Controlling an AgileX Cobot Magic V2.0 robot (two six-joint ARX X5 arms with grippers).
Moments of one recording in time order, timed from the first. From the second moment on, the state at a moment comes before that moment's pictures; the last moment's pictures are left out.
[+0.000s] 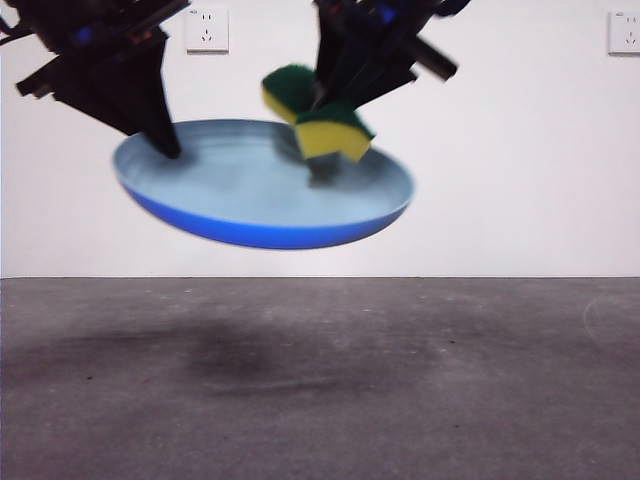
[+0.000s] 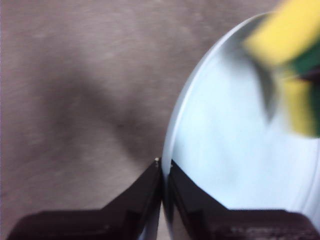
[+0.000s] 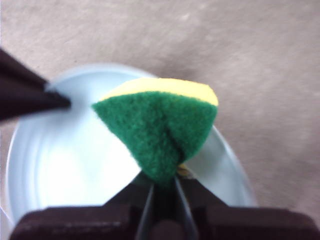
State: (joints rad) left arm -0.44 1.34 1.14 -0.66 0.20 -0.06; right arm 0.71 1.56 1.32 -0.52 -0.10 0.11
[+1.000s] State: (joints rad) left arm -0.43 1.34 1.13 -0.63 0.24 -0.10; right arm 0.84 1.63 1.33 -0.82 0.45 0.09
